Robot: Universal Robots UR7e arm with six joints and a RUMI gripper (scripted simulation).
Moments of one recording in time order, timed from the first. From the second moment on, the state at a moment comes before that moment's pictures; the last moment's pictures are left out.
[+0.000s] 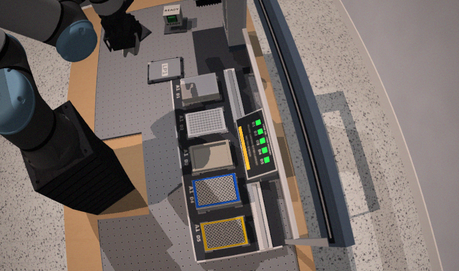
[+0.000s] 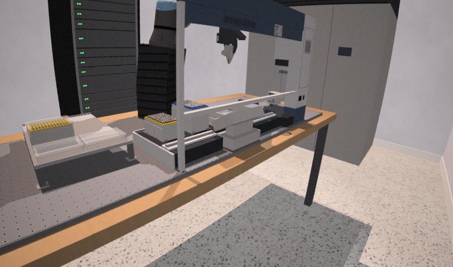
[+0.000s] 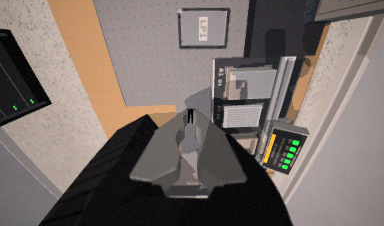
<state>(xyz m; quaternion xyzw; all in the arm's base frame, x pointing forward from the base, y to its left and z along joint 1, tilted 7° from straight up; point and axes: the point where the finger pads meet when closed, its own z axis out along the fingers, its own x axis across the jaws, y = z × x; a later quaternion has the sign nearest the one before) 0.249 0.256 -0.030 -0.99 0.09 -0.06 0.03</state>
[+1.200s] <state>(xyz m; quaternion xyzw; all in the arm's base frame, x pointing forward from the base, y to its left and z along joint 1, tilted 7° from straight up) 0.261 0.362 -0.024 -0.99 0.09 -0.06 0.03</state>
